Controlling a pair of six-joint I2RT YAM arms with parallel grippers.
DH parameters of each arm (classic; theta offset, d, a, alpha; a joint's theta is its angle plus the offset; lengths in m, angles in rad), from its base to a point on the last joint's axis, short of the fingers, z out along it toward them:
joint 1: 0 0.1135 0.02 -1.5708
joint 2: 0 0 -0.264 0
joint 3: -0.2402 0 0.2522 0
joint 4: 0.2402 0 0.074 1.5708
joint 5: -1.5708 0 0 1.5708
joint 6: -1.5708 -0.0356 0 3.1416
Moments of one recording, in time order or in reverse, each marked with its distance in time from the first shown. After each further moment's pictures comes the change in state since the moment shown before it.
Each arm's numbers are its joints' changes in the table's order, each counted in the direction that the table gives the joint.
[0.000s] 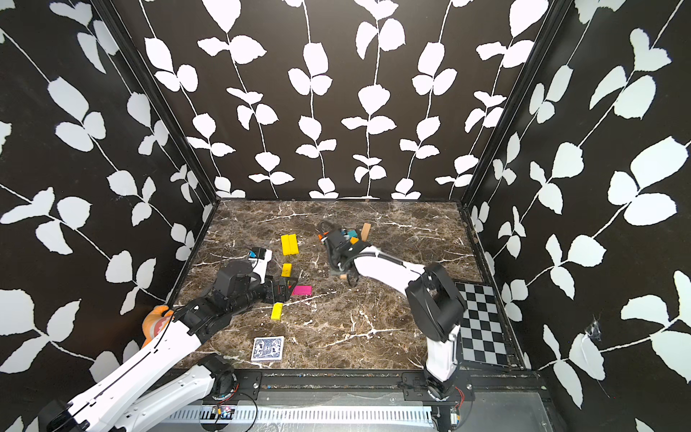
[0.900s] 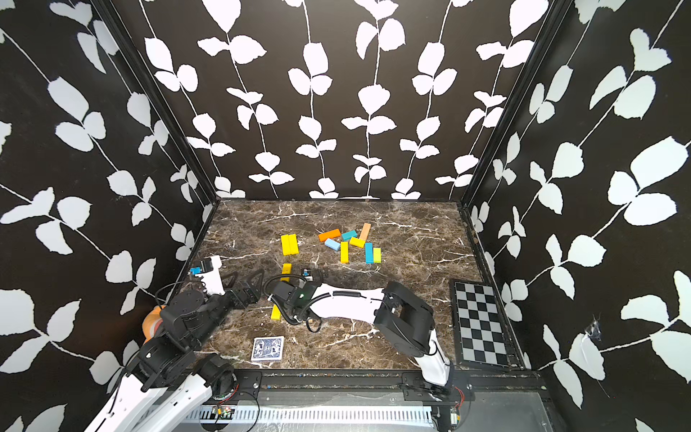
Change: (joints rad) left arm 0.006 -0.434 0.048 0.030 0.270 0.069; right arm 0.381 0.184 -0.130 0.122 -0.080 -0.435
